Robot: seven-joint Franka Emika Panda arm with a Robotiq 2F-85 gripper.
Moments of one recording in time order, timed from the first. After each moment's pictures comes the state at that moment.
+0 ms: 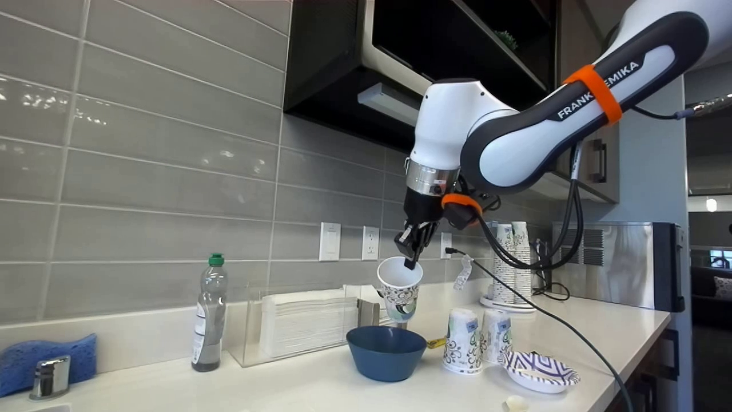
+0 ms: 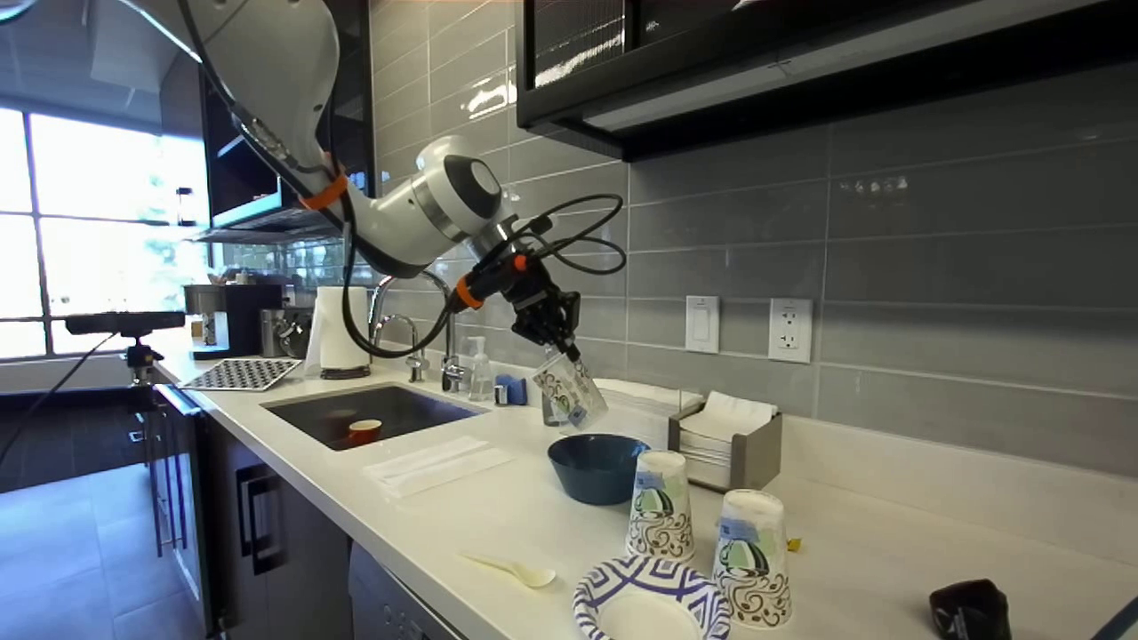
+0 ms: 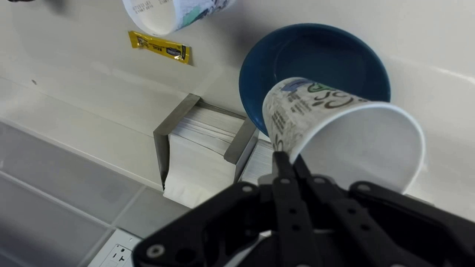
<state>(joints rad) 0.04 -0.03 0.12 -2.10 -0.63 2.43 0.39</state>
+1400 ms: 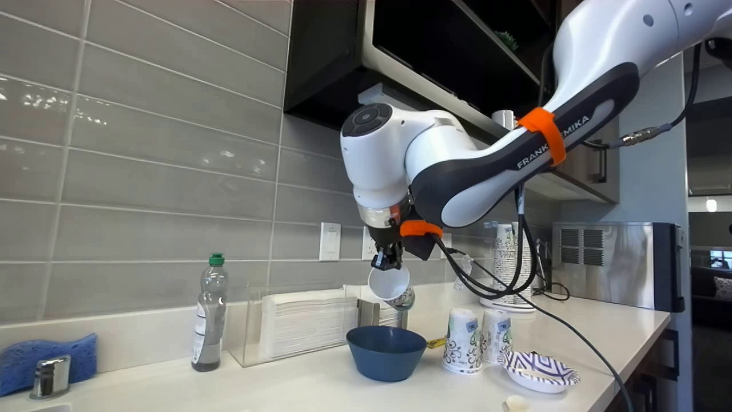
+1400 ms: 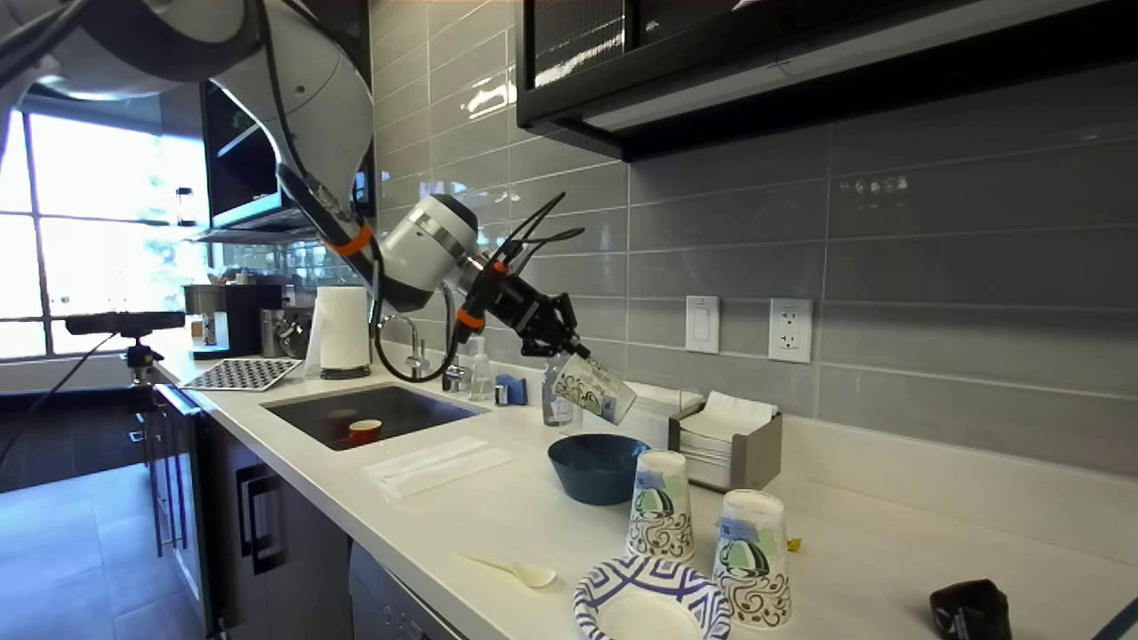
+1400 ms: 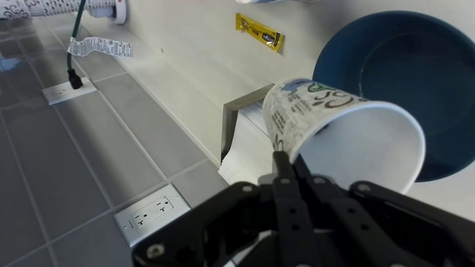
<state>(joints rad) 0.19 0.21 0.16 -1.87 -1.13 2.02 0.64</state>
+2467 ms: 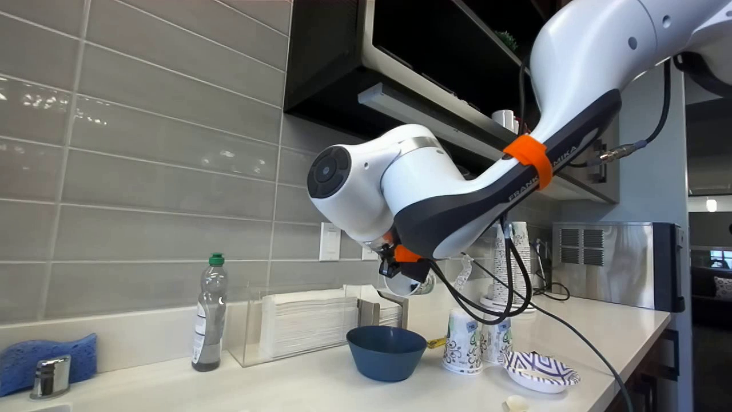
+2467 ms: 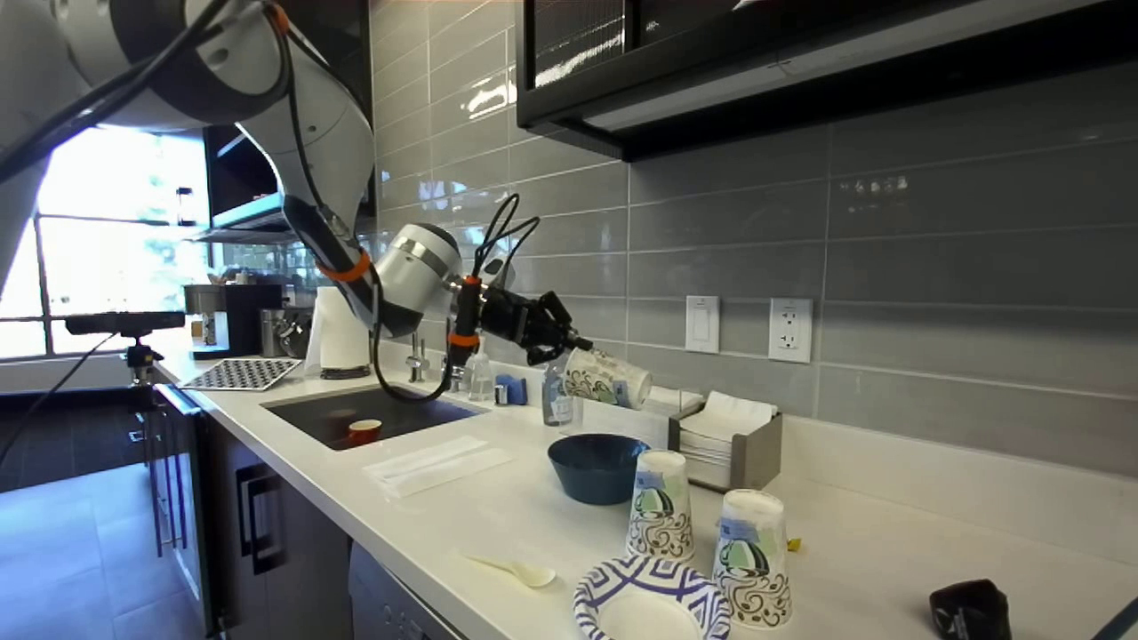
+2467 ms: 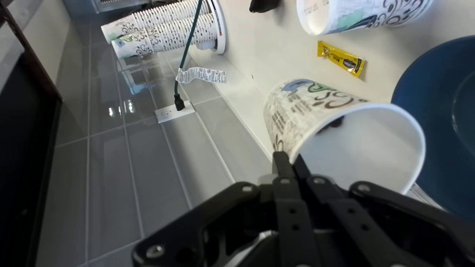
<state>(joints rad) 0.28 0.30 0.16 -1.84 -1.33 1.68 0.84</state>
